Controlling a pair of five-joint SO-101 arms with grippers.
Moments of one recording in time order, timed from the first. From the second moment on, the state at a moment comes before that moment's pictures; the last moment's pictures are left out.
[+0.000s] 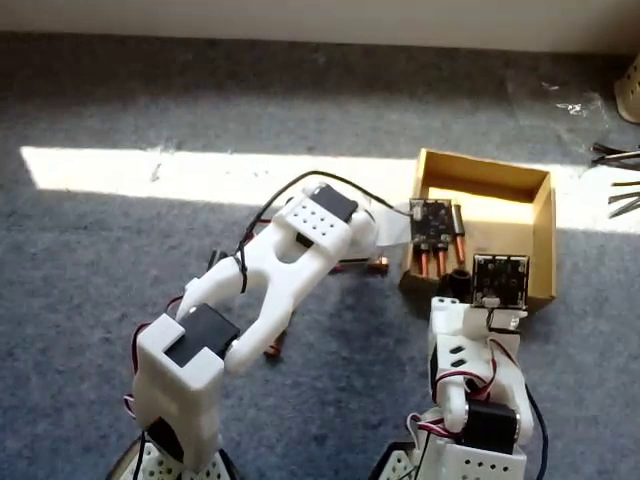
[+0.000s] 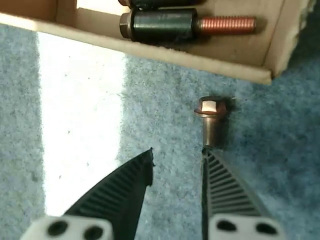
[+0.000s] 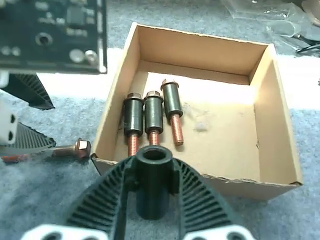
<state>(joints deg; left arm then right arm) 30.5 19.6 1.9 54.2 -48.5 5.7 -104.5 85.4 56.2 9.5</state>
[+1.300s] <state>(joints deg) 34.7 27.4 4.4 44.9 -48.0 7.4 -104.5 85.4 56.2 9.5</state>
